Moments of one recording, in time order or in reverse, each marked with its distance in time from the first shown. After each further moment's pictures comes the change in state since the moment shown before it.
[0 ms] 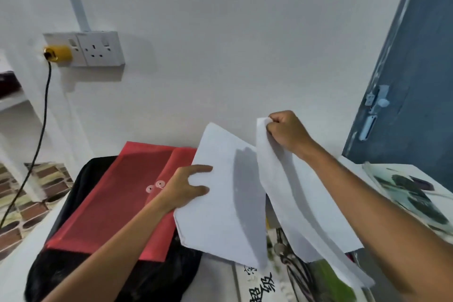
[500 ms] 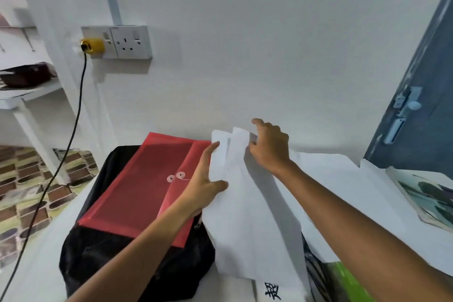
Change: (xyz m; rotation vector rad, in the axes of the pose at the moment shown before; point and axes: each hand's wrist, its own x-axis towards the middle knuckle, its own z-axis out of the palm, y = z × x) left_hand -0.039 0.021 0.007 -0.467 0.072 0.027; right_hand -0.013 -0.010 0.094 -0.441 0.034 -0.103
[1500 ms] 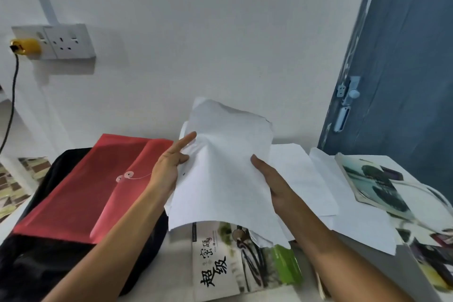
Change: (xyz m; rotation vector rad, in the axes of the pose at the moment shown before) left_hand 0.016 0.043 0.083 -0.095 0.208 -0.060; right_hand -0.097 0.128 -0.049 1.688 -0.473 0.809
